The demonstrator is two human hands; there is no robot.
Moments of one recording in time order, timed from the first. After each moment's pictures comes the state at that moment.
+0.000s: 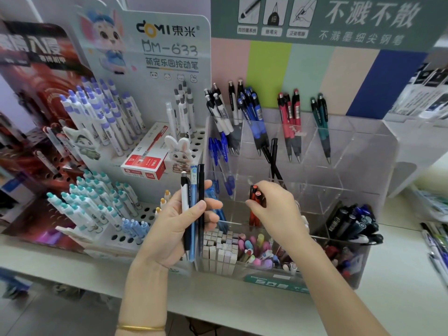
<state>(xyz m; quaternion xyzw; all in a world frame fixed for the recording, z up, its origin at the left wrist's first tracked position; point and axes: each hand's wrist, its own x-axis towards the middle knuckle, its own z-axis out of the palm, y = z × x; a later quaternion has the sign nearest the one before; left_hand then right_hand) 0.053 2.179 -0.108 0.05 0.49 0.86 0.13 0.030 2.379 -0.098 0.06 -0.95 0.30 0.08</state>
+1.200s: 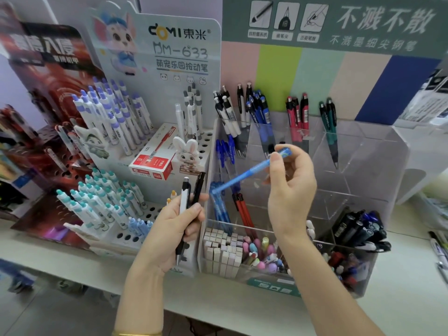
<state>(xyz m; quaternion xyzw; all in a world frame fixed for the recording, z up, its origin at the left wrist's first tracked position) 0.057 2.169 -0.109 -0.03 0.62 0.78 0.08 0.030 2.349 -0.061 0.02 -0.70 0.64 0.33</state>
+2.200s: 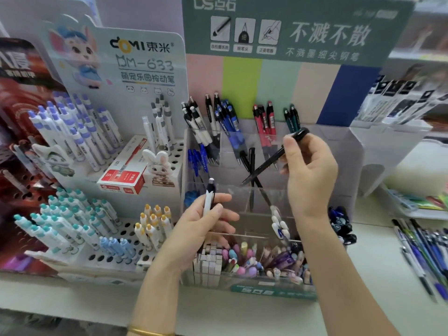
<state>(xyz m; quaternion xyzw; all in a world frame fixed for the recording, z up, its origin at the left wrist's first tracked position) 0.045 2.228 -0.093 0.07 0.63 0.75 0.16 0.025 2.406 -0.029 -0.02 -0.72 0.58 0.38</state>
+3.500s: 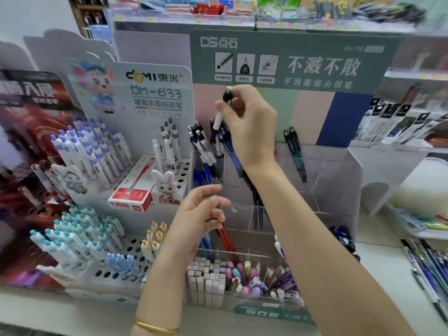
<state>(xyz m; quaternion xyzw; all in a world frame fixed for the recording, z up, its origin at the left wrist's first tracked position) 0.025 2.231 -0.056 0.03 0.60 0.80 0.09 -0.047 2.345 0.041 0.13 -0.76 0.44 0.45</state>
